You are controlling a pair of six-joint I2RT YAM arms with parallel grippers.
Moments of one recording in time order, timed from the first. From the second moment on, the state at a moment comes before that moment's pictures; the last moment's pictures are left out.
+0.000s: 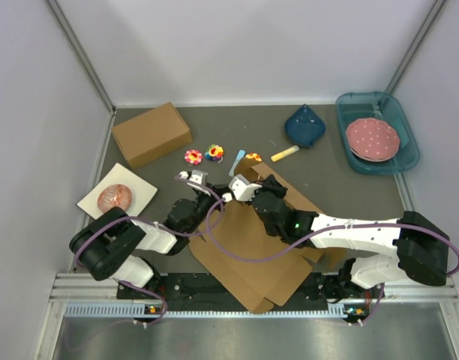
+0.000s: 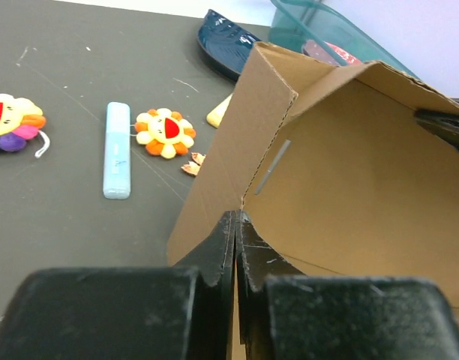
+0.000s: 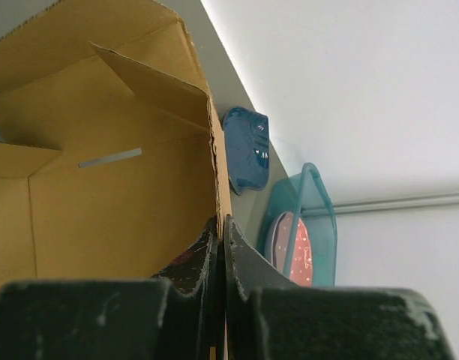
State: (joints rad) left arm -0.73 1.47 0.25 1.27 -0.11 -0.41; right arm 1.16 1.32 0.74 0.22 0.93 -0.72
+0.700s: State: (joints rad) left arm -0.75 1.39 0.26 1.19 -0.27 -0.25; right arm 1.16 1.31 0.74 0.20 0.91 -0.70
